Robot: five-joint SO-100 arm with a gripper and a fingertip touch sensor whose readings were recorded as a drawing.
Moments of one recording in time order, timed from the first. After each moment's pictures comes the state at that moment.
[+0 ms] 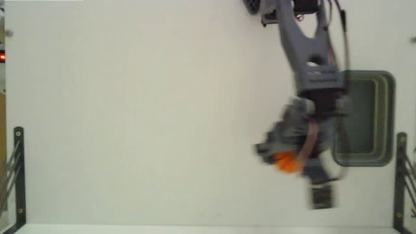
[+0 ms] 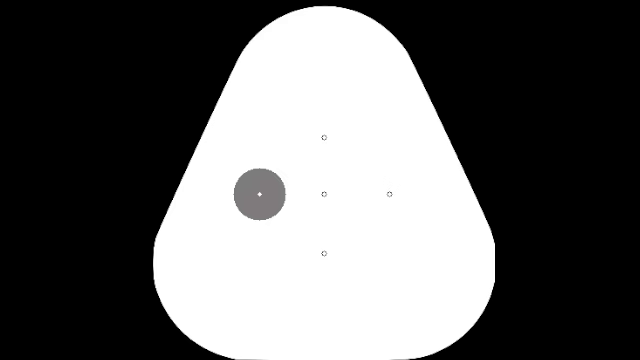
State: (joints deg) arm -8.7 93.1 72.0 79.6 -0.2
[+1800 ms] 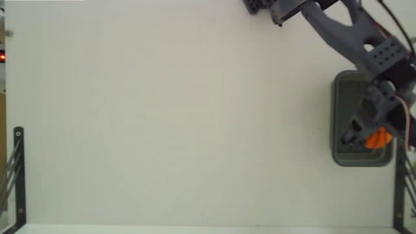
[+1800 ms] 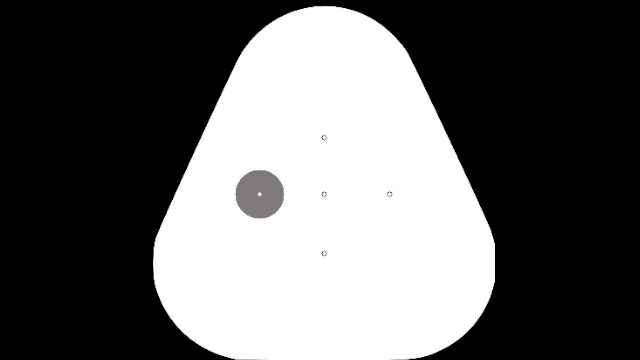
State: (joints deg) arm -36.2 91.9 68.1 80.9 -0.3
